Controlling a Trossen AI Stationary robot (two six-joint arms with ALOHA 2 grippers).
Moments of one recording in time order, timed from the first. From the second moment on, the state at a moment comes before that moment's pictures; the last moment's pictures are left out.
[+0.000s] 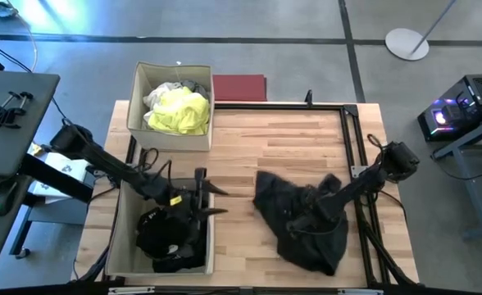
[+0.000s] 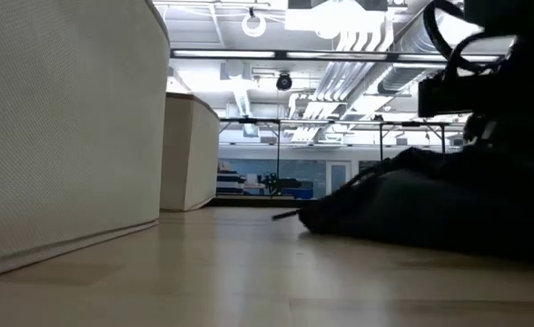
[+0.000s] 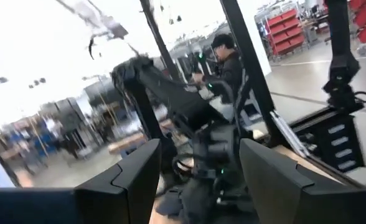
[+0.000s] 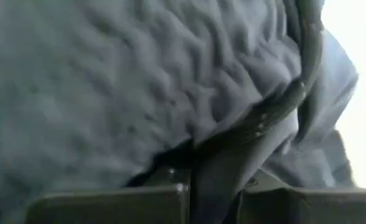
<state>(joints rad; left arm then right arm) -0.44 1.34 0.60 0.91 -0.33 0.46 0.55 1.71 0.89 -0.67 0.41 0.99</state>
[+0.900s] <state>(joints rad) -0.16 1.49 0.89 0.67 -0.12 0.29 0.52 1.23 0.90 0.22 0.84 0.02</state>
